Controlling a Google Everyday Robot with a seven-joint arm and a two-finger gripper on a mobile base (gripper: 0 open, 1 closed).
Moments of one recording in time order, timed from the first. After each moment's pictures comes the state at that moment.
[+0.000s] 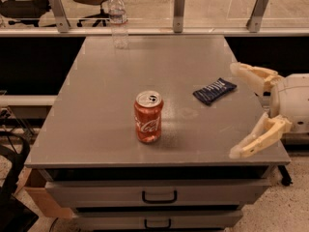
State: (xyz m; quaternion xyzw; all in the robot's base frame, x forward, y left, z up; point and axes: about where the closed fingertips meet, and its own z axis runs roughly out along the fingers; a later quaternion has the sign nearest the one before) arm 0.427 -0.146 0.953 -0.55 0.59 0.27 0.52
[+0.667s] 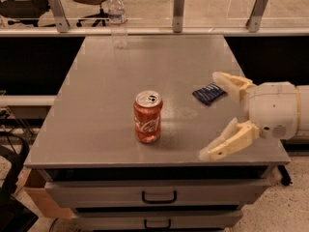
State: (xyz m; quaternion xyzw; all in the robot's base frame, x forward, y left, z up) arm 0.433 -0.110 0.932 -0.52 0.63 0.27 0.51
